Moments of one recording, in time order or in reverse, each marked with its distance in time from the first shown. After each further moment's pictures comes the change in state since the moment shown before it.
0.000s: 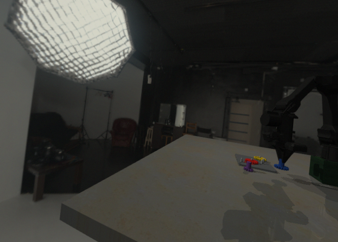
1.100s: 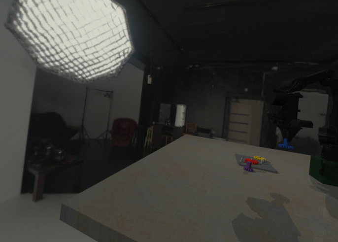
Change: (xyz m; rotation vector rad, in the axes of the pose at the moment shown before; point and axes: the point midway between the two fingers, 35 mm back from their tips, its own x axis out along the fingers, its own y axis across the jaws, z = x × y) arm -0.096 0.005 -0.010 0.001 -0.006 0.001
